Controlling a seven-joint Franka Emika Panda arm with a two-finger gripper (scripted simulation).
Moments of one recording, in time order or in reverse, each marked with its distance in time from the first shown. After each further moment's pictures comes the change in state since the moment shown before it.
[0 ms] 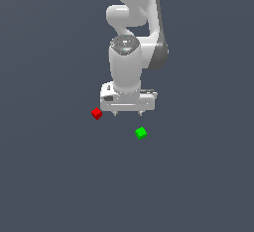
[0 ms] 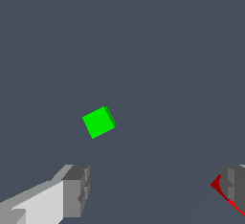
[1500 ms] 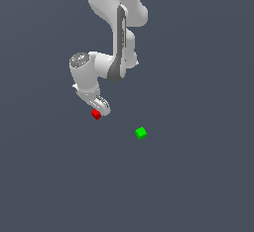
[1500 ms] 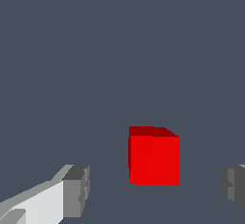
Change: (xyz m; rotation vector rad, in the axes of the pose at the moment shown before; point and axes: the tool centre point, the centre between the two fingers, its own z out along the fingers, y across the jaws) arm -0.102 0.169 0.091 -0.038 -0.010 0.685
